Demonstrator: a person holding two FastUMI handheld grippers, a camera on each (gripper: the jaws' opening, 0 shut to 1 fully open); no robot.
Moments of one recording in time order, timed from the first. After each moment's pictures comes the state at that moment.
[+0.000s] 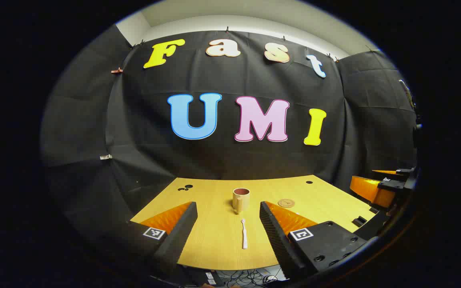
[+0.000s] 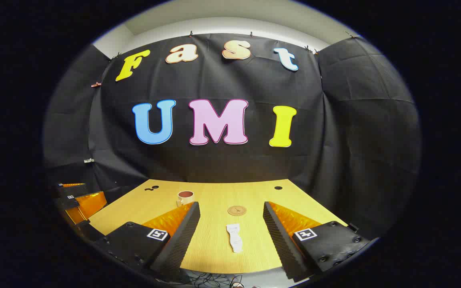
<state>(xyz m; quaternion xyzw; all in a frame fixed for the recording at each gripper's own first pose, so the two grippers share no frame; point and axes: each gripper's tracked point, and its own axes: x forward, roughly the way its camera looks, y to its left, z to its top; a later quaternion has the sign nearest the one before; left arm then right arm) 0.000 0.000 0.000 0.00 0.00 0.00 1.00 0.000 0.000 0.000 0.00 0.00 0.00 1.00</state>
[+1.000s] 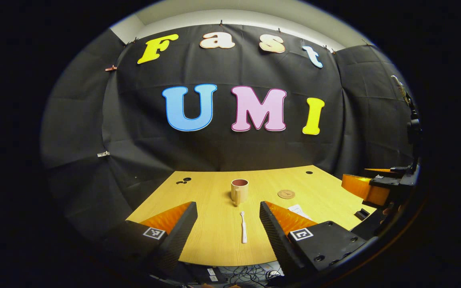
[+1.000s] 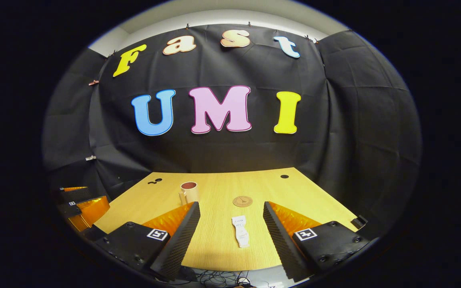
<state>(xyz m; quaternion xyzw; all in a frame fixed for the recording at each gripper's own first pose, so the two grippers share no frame) 0.011 -0.004 -0.021 0.01 0.03 0.00 1.00 0.026 0.003 -0.034 0.02 0.05 0.01 1.00</state>
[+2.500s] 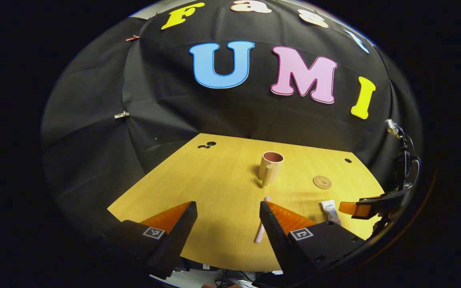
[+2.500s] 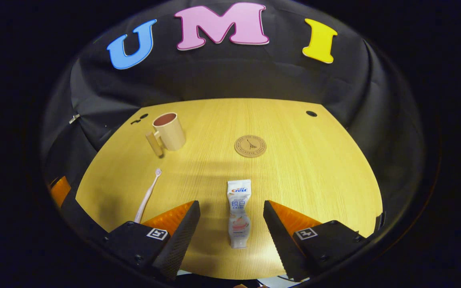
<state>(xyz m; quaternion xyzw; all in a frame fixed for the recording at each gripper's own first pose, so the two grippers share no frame) 0.108 0.027 -0.097 -0.05 0.18 0.13 0.97 0.186 -0.009 -0.216 -0.01 0.35 0.06 0.93</state>
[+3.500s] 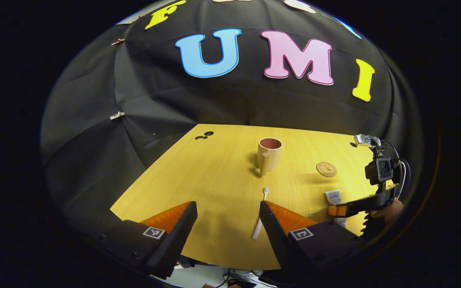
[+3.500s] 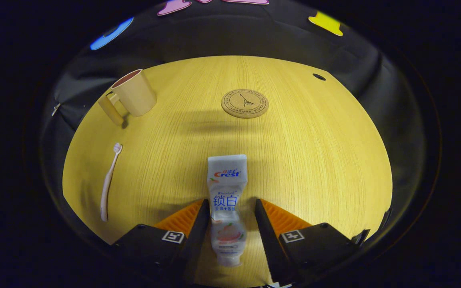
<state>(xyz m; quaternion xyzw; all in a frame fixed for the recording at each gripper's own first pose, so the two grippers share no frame) 0.125 0.002 -0.107 -0.01 0.21 0.14 0.97 0.211 -0.022 -0.304 -0.02 0.47 0.02 0.88</state>
